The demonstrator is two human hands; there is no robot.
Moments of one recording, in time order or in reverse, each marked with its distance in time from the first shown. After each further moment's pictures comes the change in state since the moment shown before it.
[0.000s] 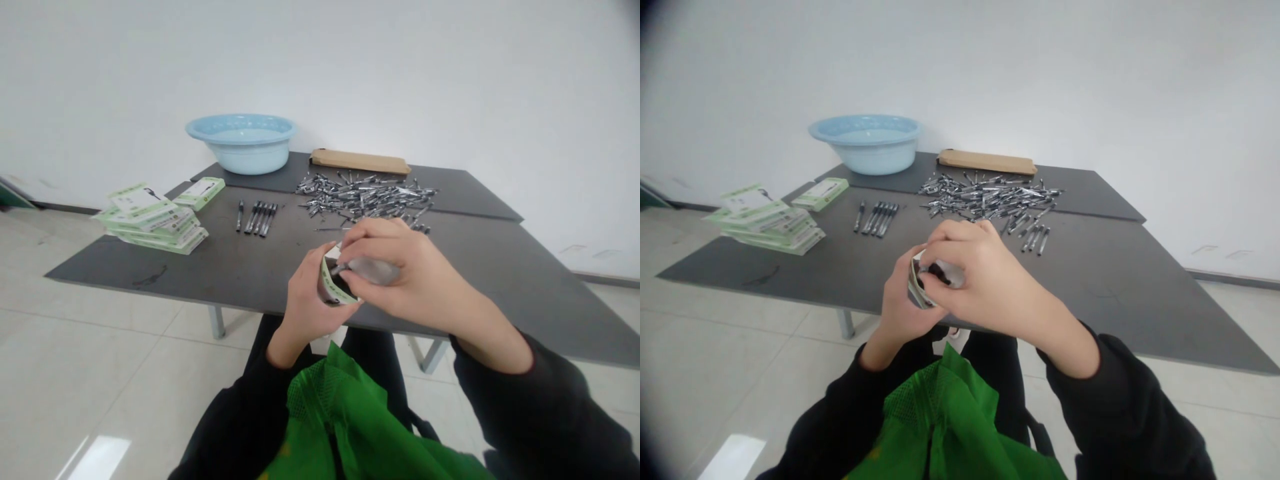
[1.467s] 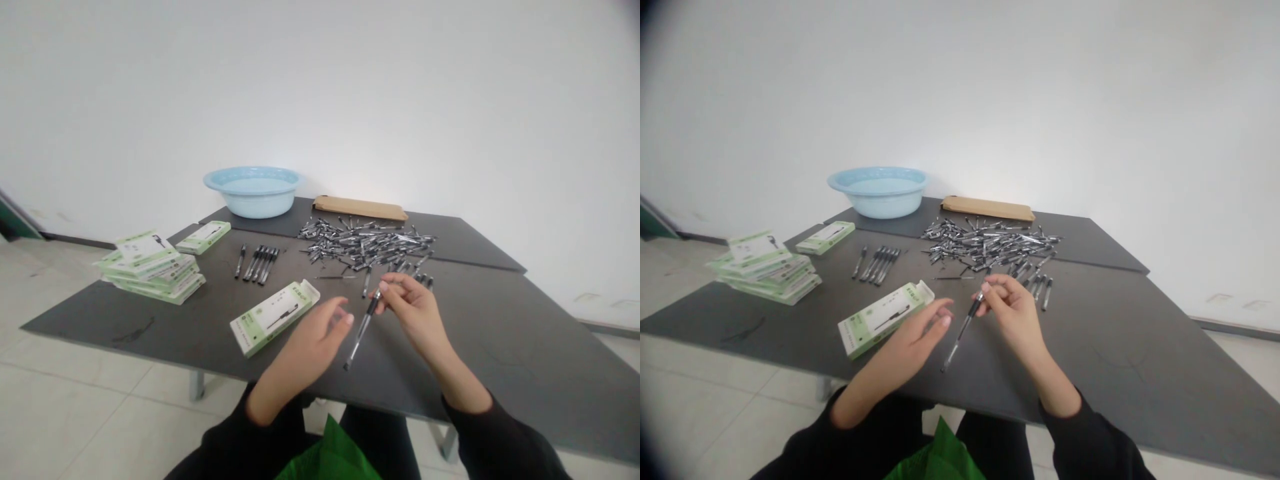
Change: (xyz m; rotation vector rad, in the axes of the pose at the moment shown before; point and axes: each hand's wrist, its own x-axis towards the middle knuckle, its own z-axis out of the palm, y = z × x) left_hand 0.041 -0.020 0.002 -0.120 -0.488 -0.390; right_hand -0.014 0.105 0.049 0.834 0.505 0.621
